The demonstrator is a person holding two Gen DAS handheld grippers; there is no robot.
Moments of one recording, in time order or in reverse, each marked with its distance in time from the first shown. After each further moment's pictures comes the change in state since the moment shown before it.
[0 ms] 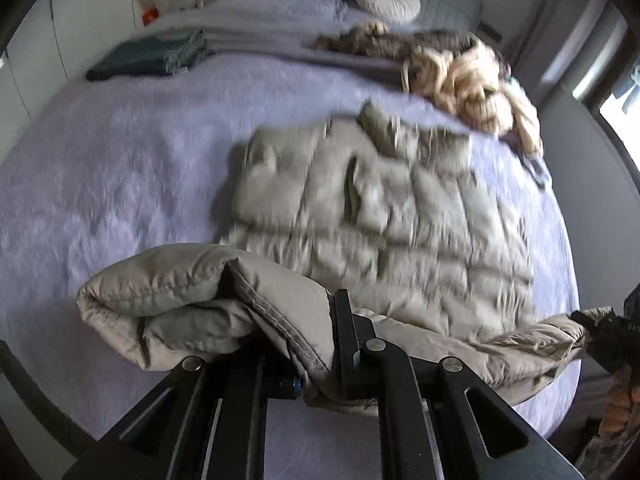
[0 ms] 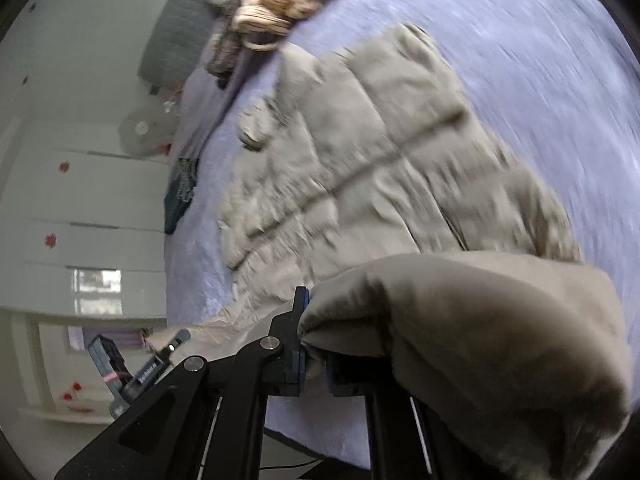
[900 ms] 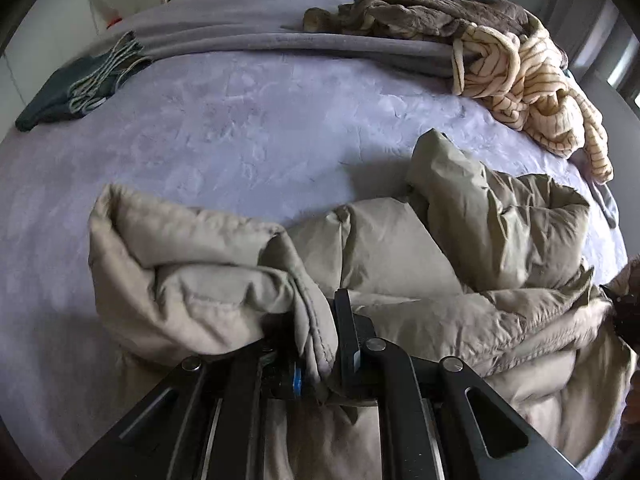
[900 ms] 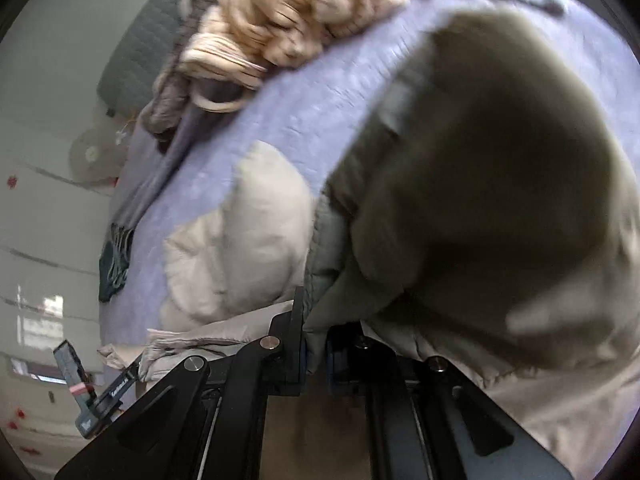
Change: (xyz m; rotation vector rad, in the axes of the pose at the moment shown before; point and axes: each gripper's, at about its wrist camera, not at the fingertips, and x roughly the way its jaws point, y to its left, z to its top) left arm 0.258 -0.005 0.180 0.099 0.046 0.055; right arm 0.171 -0.014 0.212 0.010 -0.134 -0.204
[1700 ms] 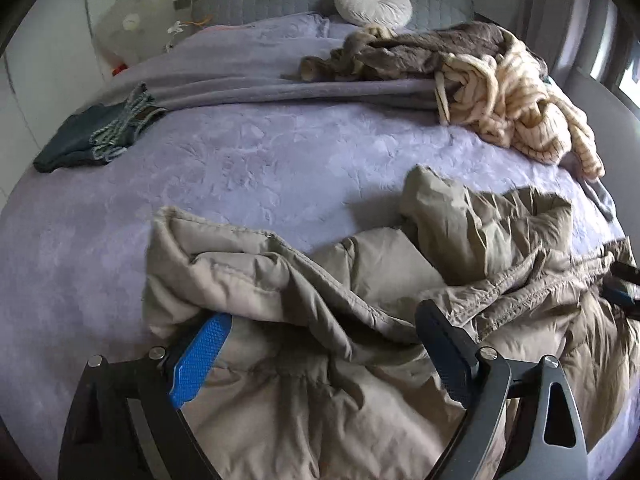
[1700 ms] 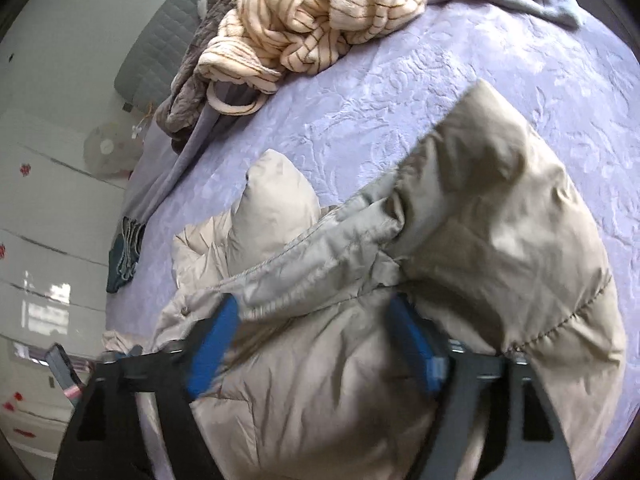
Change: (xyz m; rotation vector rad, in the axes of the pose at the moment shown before) left arm -0.055 0.002 -0.007 0.048 -0.156 0.053; right arm -0.033 0.008 -0.007 -0.133 -0.029 0.021
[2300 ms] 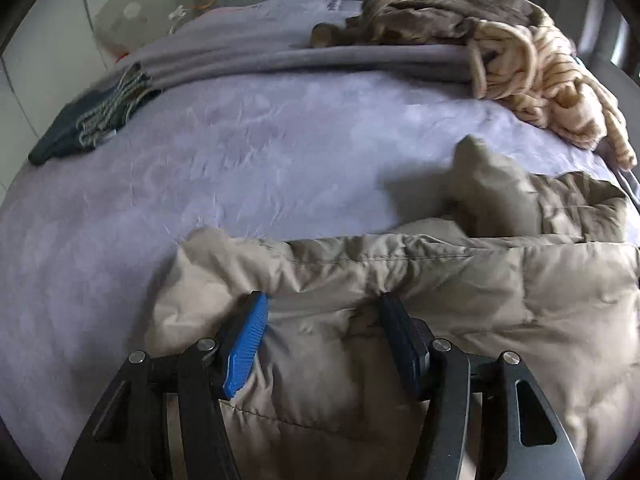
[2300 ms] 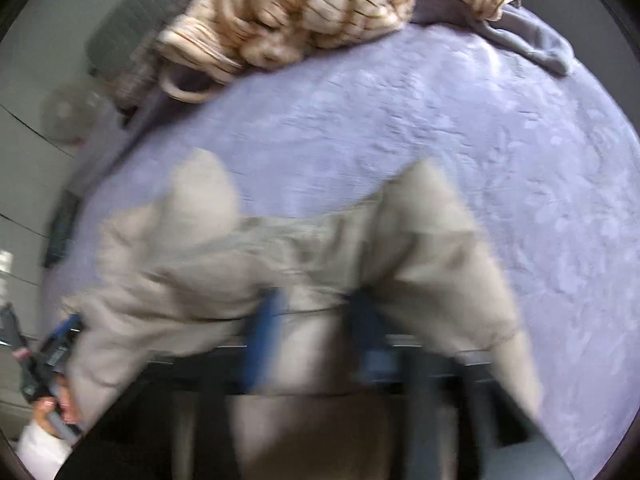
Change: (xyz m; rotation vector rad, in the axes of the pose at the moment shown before) left arm 0.080 0.006 0.001 -0.004 0.072 0.053; right arm 0.025 -0.036 0.023 -0.081 0.033 -0.246
